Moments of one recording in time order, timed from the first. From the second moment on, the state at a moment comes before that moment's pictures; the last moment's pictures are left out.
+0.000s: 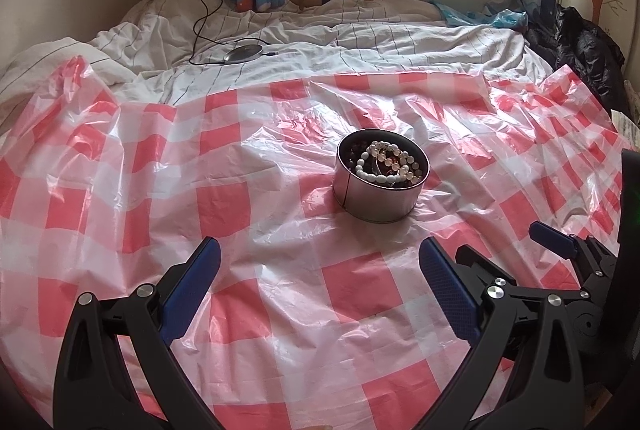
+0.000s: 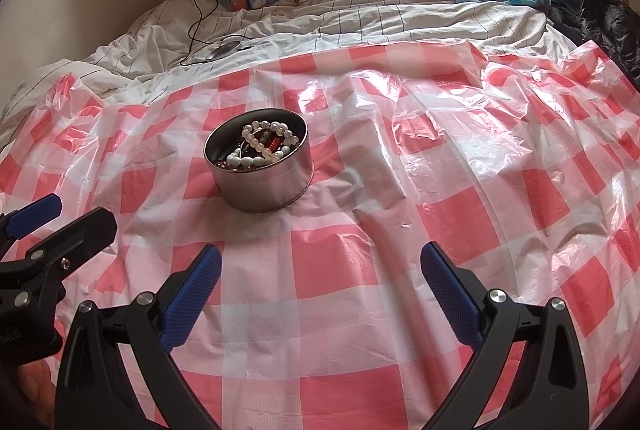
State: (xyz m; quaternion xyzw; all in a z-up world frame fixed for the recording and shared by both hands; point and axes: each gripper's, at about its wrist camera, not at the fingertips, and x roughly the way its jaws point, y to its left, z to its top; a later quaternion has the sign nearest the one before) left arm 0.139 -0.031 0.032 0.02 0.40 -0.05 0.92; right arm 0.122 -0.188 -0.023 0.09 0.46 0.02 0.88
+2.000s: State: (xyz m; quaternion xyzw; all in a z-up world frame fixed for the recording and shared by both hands) left arm 0.131 -0.019 0.033 0.03 0.38 -0.02 0.93; right arm 0.121 -0.188 -0.027 0.09 0.46 0.02 0.88
